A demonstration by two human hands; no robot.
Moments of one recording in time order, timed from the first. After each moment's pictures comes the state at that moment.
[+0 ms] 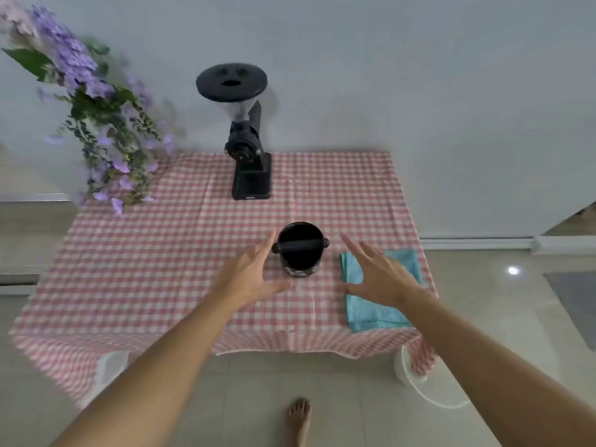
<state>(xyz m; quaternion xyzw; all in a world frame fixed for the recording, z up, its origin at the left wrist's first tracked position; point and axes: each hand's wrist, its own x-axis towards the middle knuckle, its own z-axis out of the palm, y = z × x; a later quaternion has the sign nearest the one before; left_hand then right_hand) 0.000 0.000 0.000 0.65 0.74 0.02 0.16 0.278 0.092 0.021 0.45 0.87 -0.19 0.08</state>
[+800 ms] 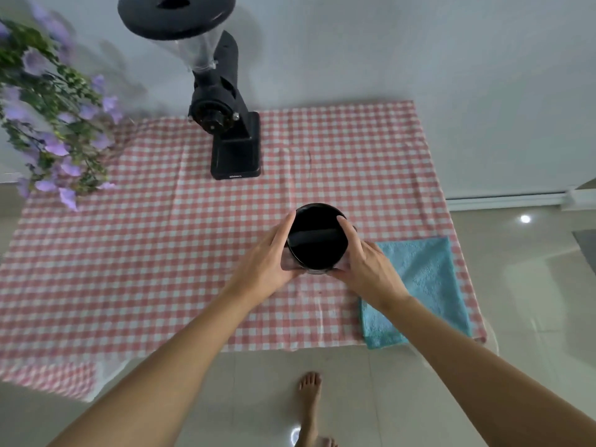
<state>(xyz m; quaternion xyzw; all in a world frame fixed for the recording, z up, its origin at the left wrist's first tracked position) 0.011 0.081 -0.069 0.70 0.65 0.21 0.20 0.234 0.136 -0.078 0.43 0.87 -0.17 -0.18</state>
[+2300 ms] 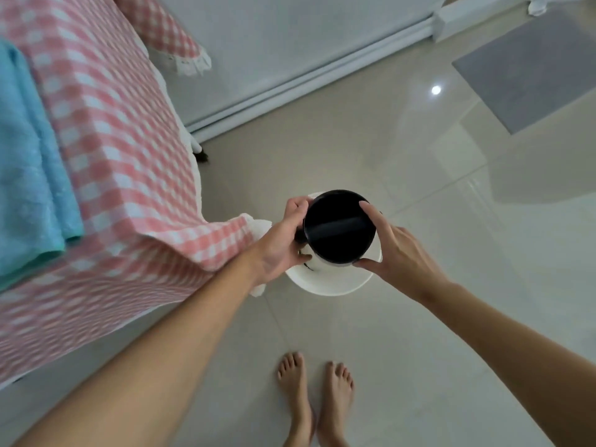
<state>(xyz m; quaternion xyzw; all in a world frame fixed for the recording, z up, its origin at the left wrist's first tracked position) 0.512 0.106 -0.357 0.29 0.50 0.17 0.80 0.740 0.042 -0.386 0.60 0.75 -0.24 -0.14</state>
